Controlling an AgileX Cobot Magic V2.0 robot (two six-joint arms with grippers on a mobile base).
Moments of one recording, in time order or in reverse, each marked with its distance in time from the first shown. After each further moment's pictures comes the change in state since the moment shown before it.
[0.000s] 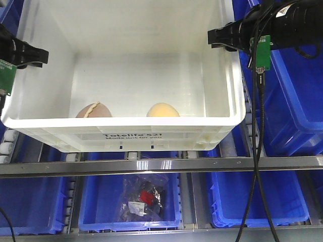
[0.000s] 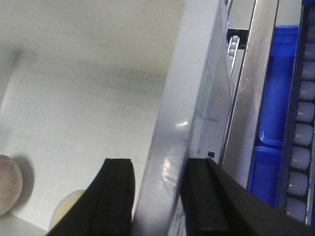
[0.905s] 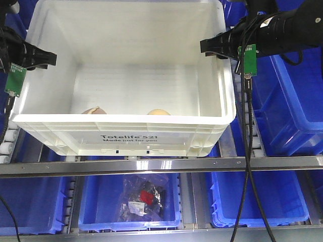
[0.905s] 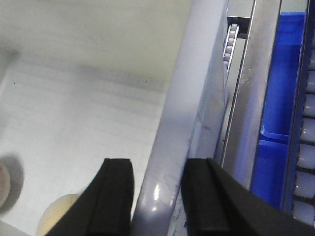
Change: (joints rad) left arm -0.001 0.074 -0.001 0.073 -0.075 -0.063; right arm 0.000 0.084 0.000 0.020 -0.044 -0.018
